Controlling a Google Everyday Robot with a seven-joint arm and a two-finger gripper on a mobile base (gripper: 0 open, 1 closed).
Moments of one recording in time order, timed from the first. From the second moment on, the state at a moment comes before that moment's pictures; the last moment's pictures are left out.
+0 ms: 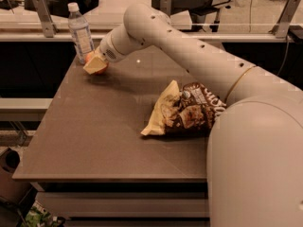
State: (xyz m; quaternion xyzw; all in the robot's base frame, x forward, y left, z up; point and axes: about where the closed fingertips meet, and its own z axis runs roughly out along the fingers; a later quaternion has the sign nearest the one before) arm 0.738 0.185 0.856 -0.55 0.70 0.20 0.40
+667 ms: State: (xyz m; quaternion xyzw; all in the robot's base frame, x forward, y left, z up) arm 0.736 0.192 0.849 -0.56 0.70 0.19 0.39
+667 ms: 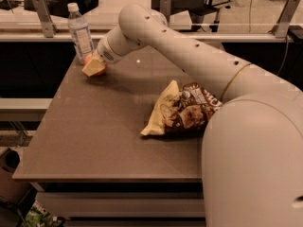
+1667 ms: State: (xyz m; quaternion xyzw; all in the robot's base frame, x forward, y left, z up) arm 0.734 0.198 0.842 -0.57 0.70 0.19 0.39
